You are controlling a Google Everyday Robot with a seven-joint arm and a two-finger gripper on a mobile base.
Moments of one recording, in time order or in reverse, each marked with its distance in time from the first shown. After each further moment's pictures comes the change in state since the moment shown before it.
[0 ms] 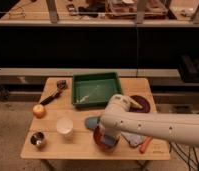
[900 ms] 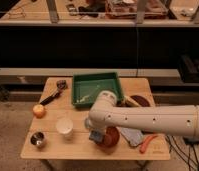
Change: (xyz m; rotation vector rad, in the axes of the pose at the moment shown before) arm -0.009 -0.064 0.006 0.076 -0.033 -0.139
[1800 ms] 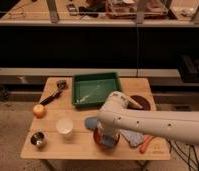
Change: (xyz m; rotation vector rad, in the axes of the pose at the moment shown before) arm -0.009 0.063 -0.027 -0.101 -0.010 0.072
